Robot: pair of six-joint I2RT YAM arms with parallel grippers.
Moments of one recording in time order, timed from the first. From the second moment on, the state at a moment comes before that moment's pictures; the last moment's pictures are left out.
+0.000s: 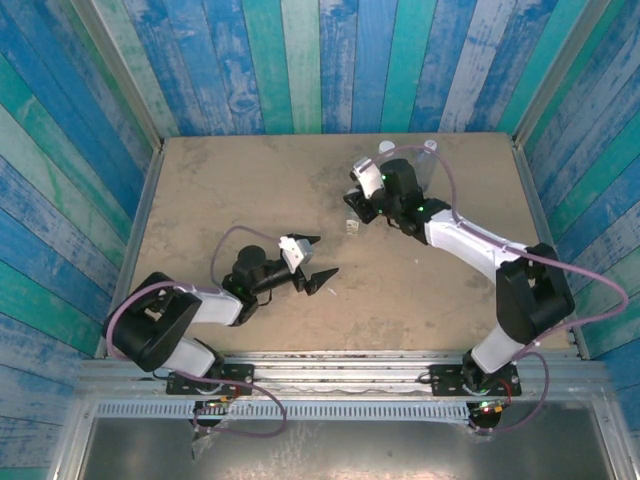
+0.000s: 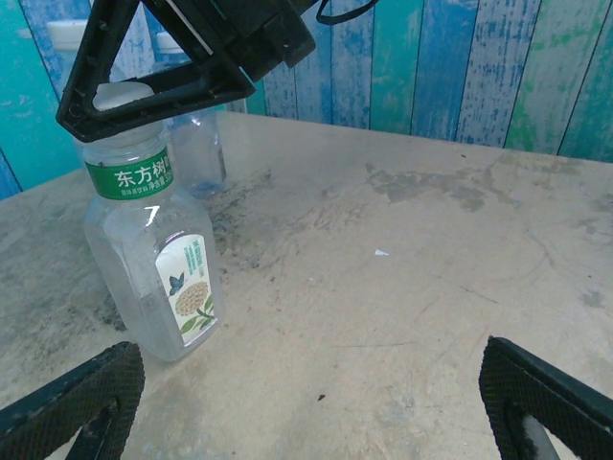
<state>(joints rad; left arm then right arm) -0.58 1.44 0.27 1.06 0.50 0.10 0.54 1.63 1.13 -0.05 -0.16 -0.13</state>
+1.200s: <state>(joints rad) -0.31 1.10 0.26 0.80 -0.10 0.06 0.28 1.13 0.63 0.24 0.04 -0.01</state>
